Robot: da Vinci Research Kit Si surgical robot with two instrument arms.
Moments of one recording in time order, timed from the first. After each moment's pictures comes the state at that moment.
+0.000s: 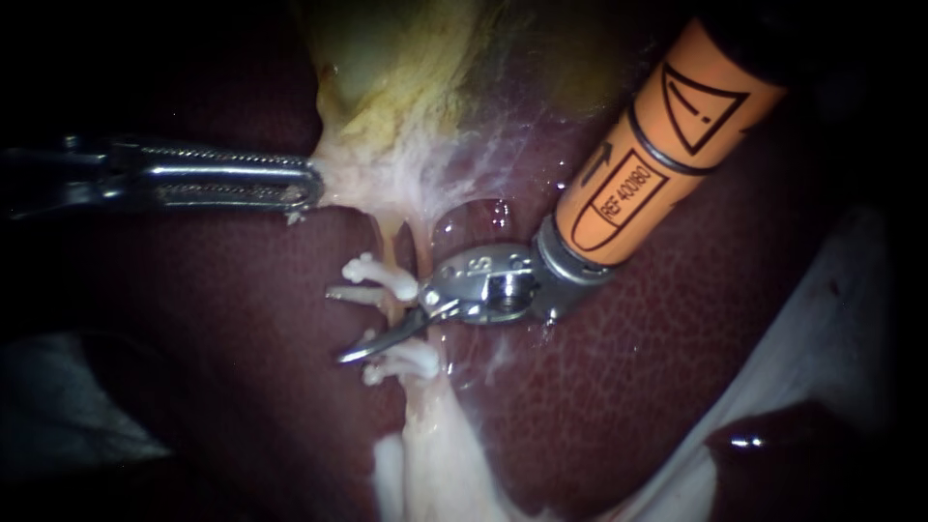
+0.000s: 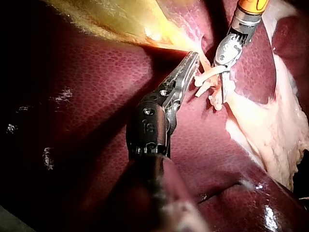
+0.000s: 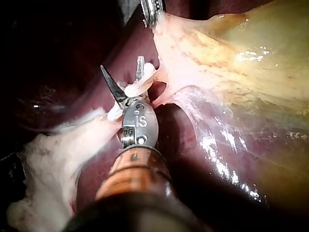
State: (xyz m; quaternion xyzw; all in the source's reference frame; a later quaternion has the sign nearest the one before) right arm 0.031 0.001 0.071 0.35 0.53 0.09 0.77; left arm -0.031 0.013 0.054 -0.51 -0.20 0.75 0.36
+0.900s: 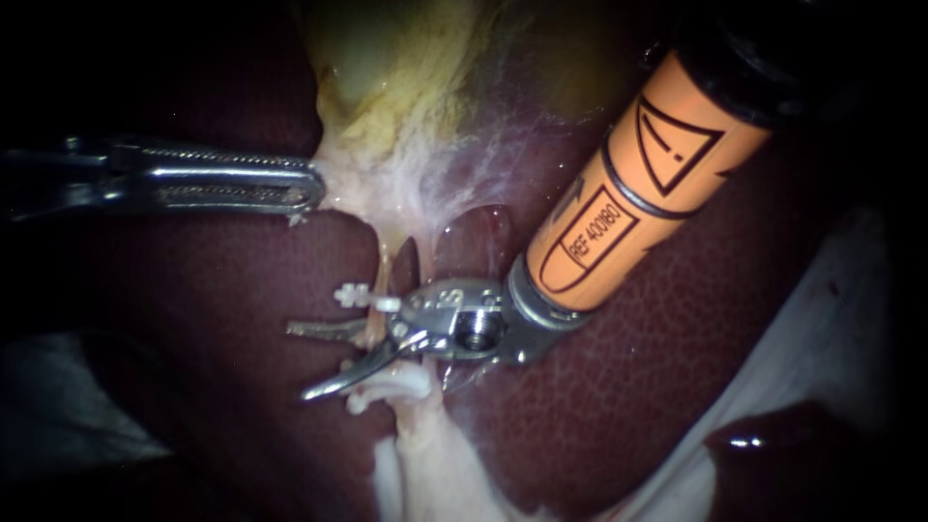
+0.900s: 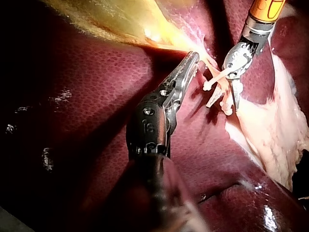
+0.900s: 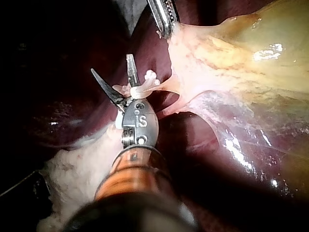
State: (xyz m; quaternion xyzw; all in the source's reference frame) right arm 0.033 -0.001 0.068 0.40 0.55 0.10 0.73; left arm -0.032 0.013 0.054 -0.51 -0.20 0.75 0.36
